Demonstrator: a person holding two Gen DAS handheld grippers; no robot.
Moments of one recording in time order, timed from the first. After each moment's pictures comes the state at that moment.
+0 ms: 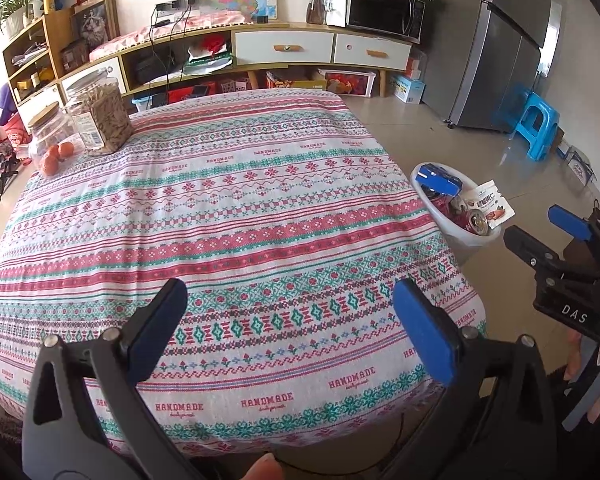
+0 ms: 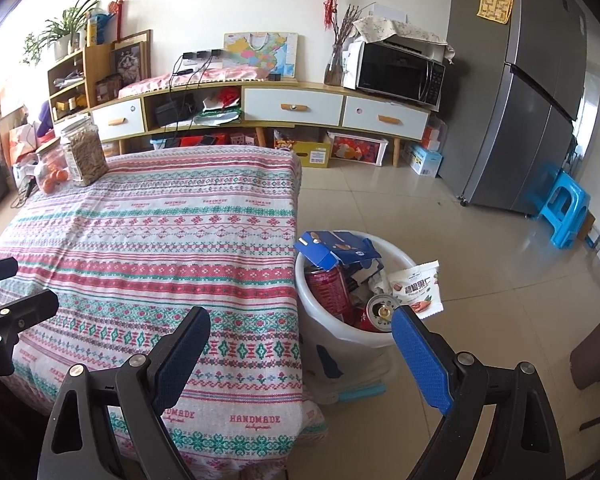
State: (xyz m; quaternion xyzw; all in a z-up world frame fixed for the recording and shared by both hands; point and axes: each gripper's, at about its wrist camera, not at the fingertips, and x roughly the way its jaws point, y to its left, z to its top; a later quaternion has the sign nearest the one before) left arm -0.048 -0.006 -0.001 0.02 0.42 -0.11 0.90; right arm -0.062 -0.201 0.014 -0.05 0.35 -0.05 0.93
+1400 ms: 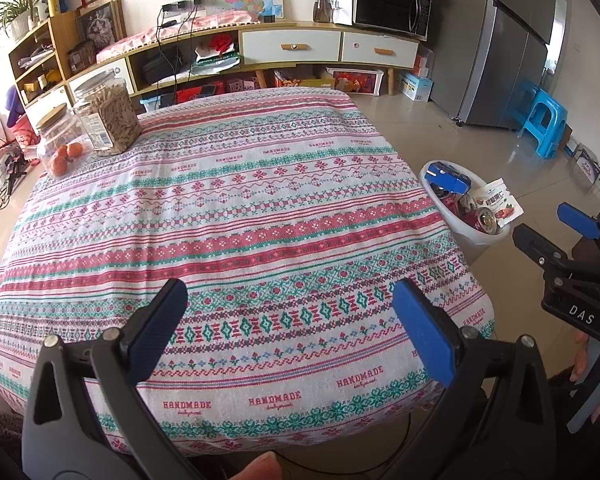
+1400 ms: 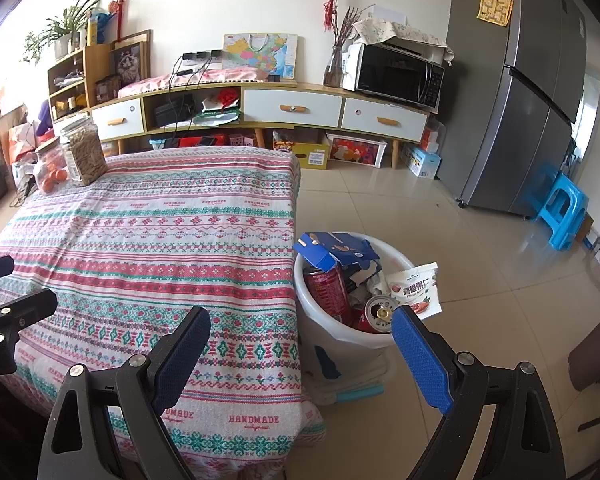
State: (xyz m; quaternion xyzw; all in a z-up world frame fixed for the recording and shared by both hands) left arm -0.046 -0.005 -0.001 0.03 0.42 -0.09 0.90; right arm -0.062 -0.202 0.016 -0.05 0.35 -0.05 0.93
